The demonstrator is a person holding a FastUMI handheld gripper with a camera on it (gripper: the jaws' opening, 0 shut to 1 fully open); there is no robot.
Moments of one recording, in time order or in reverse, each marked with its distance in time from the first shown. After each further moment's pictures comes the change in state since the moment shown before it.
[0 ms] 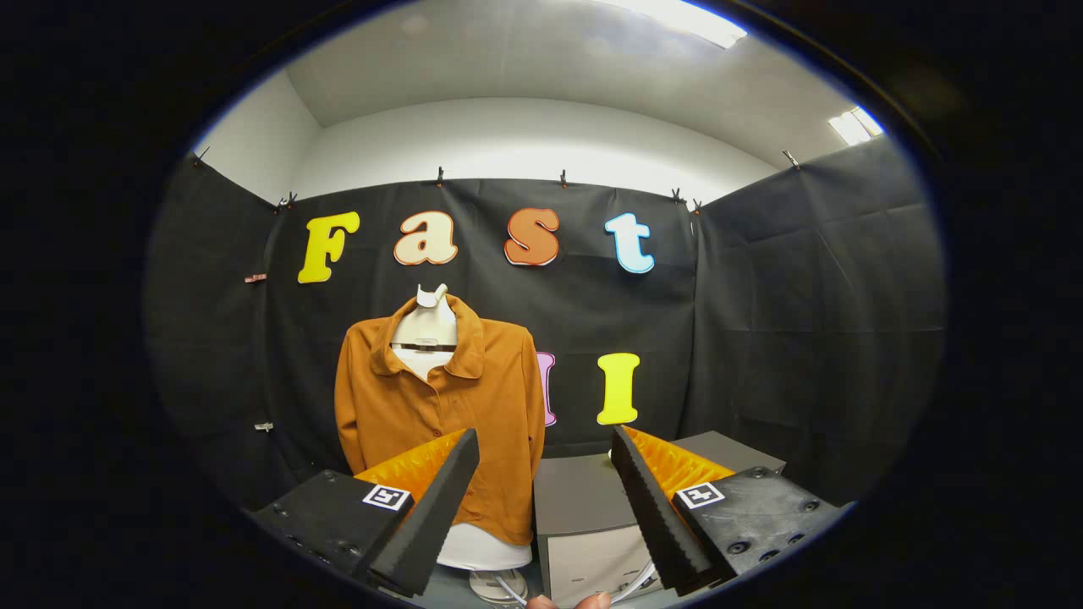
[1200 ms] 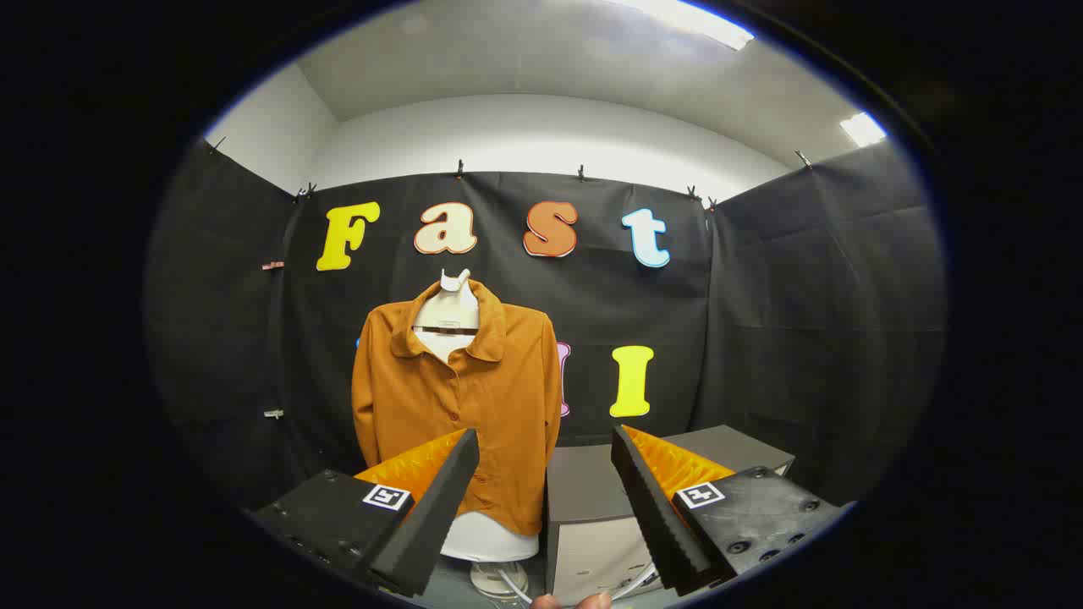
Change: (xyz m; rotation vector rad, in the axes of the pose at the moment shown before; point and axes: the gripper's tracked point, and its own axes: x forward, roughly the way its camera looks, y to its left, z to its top) arm -0.016 0.018 -0.012 -0.042 -0.013 0.033
